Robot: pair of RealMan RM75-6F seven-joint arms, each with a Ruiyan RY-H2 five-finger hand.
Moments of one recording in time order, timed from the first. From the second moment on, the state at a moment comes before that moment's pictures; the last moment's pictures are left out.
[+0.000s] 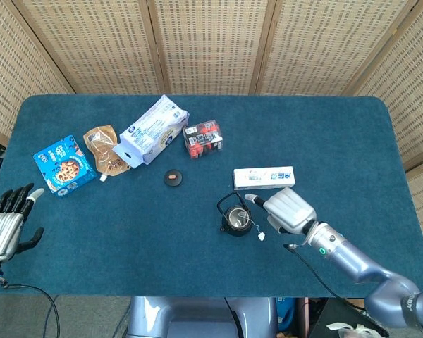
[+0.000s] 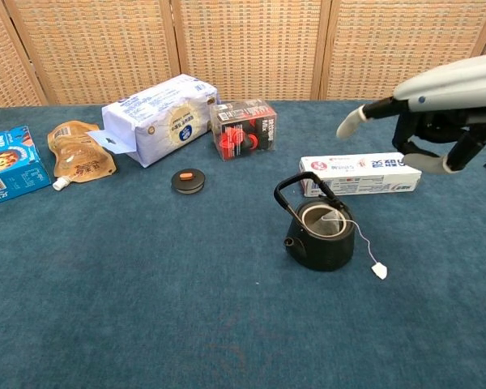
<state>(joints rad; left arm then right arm) -0.20 -1.06 -0.04 -1.71 1.38 1.32 0.13 0.87 -0.99 -0.02 -1.89 -1.27 0.85 -0.22</state>
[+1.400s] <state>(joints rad) -0.12 -1.15 0.02 -1.71 1.58 1.50 0.13 0.25 -1.25 -0.02 -1.59 -1.42 1.58 -0.20</state>
